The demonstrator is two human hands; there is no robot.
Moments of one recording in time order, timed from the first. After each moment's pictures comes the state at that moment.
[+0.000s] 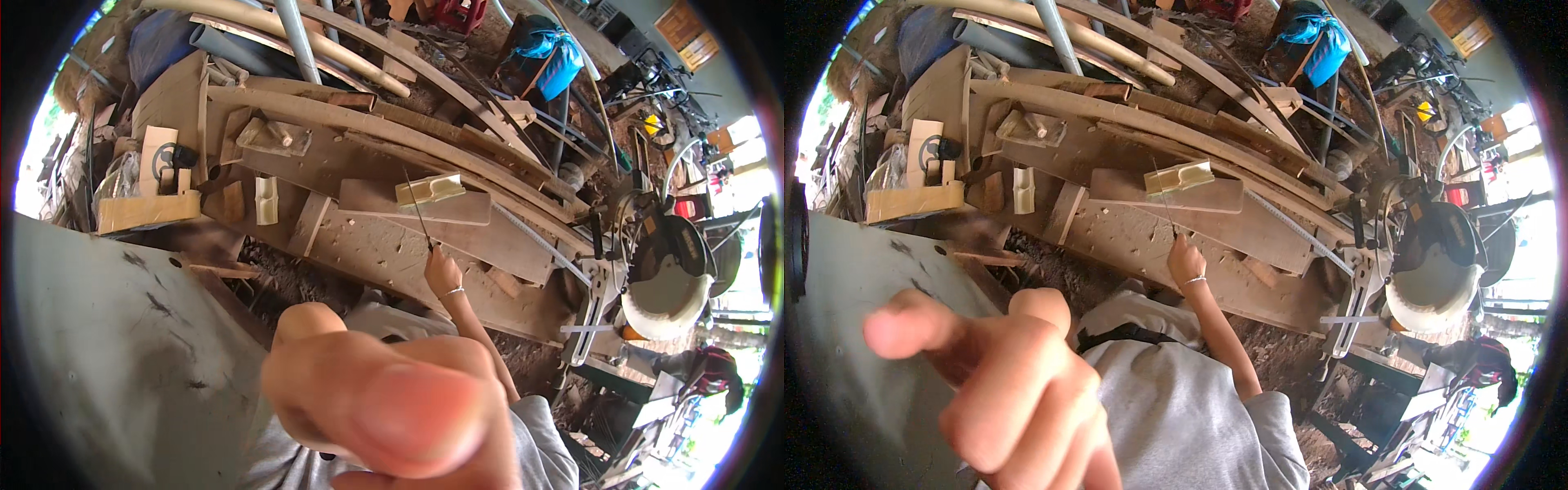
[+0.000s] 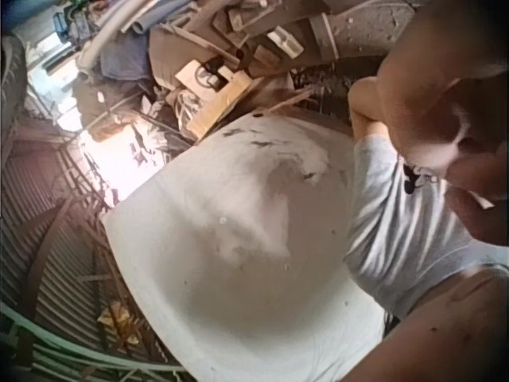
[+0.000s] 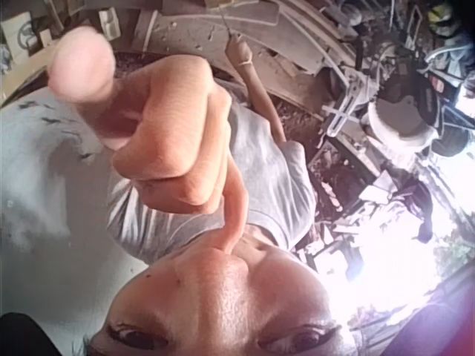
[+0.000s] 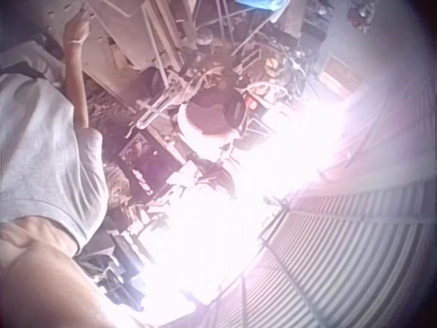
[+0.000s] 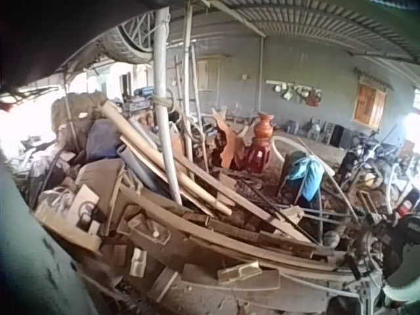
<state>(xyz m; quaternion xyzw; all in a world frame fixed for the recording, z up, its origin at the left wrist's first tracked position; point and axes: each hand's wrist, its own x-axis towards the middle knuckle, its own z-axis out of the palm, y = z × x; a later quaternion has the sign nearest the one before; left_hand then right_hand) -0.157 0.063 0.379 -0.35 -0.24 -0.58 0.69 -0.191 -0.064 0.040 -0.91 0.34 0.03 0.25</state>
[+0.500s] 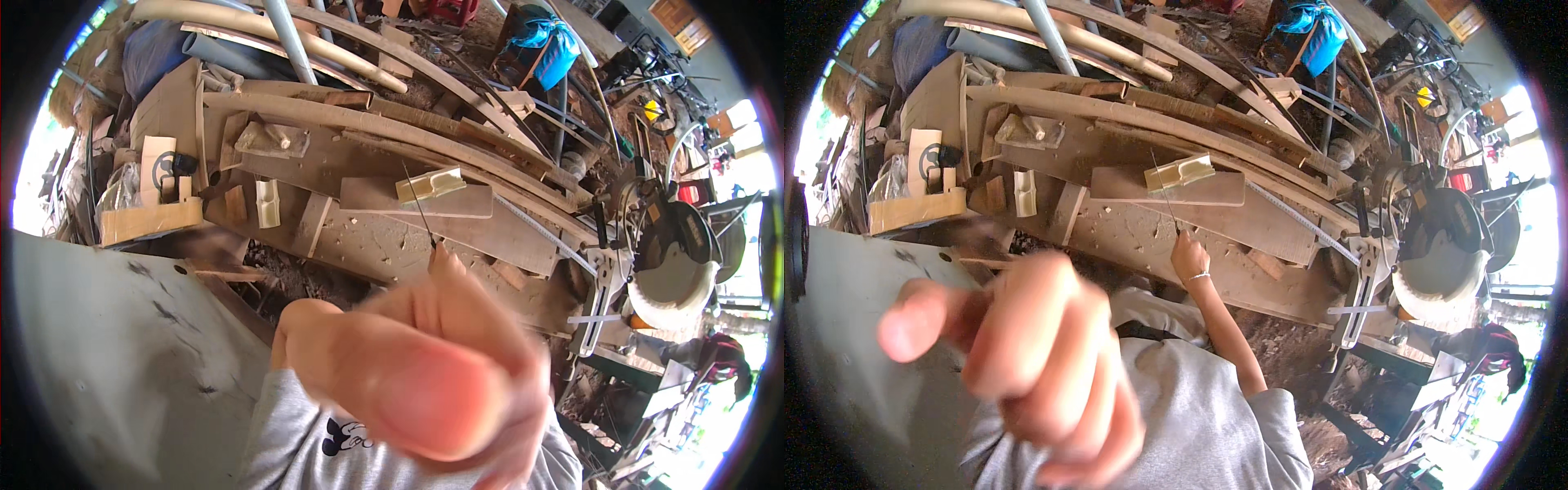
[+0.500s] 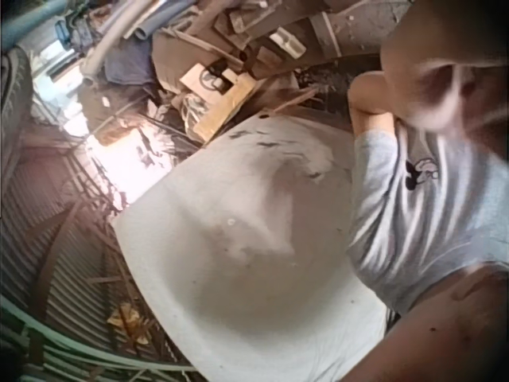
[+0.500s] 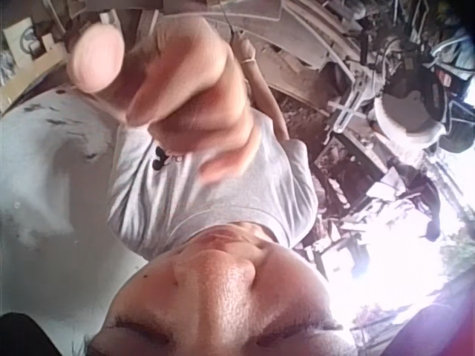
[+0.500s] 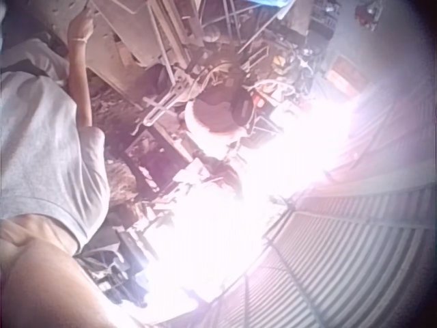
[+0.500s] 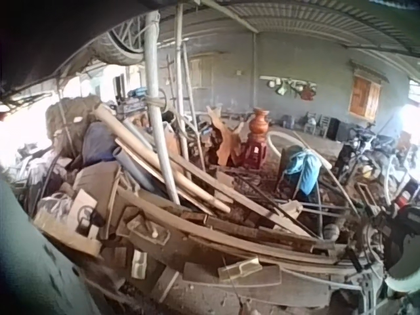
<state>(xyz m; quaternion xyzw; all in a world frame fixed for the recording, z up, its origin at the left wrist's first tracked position) -0.118 0.055 0.388 -0.07 -0.24 -0.71 0.66 -0.191 -0.063 0.025 -0.90 0.35 0.03 0.25</state>
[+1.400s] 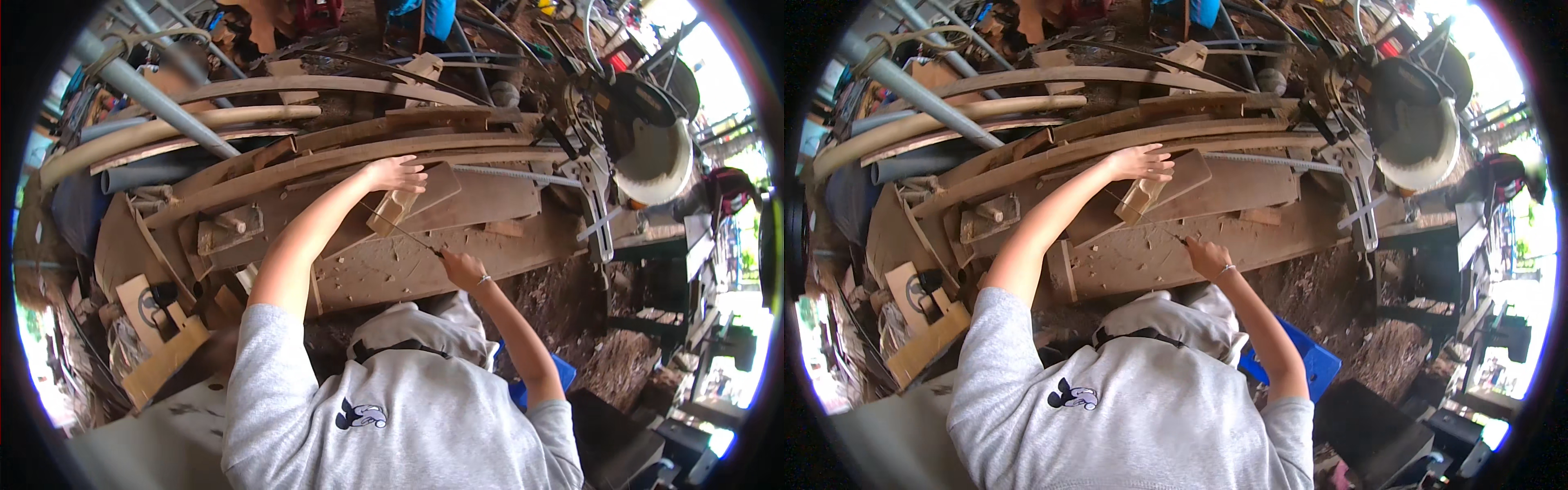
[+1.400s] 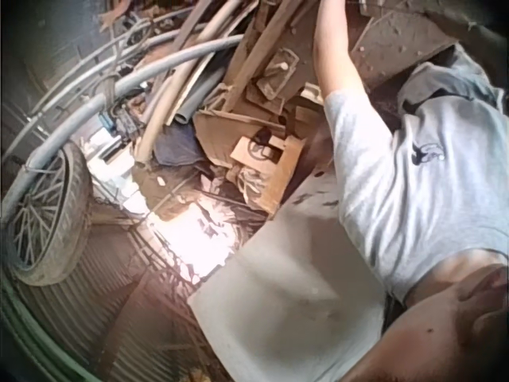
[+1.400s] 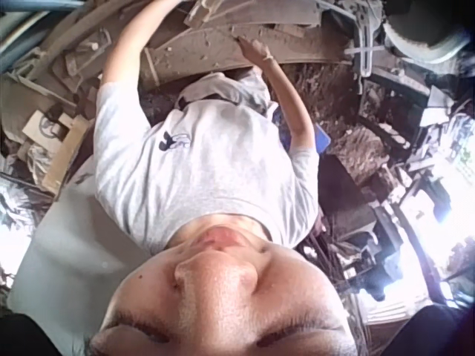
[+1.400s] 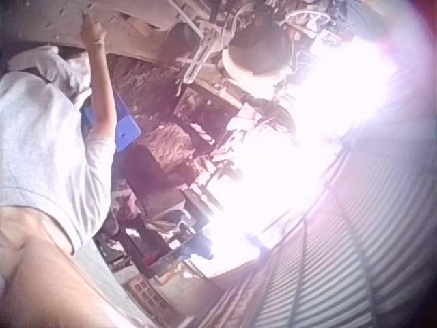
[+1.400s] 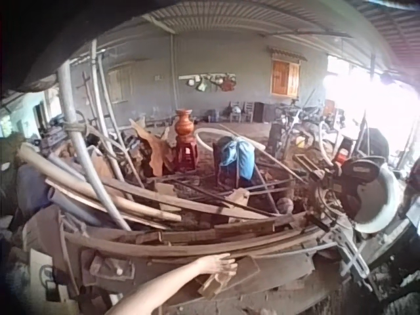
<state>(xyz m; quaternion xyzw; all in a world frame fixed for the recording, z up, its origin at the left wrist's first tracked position) 0.068 -0.150 0.014 -0.23 0.93 -0.28 0.04 -0.225 -0.060 0.042 -0.90 0.37 0.06 0.23</state>
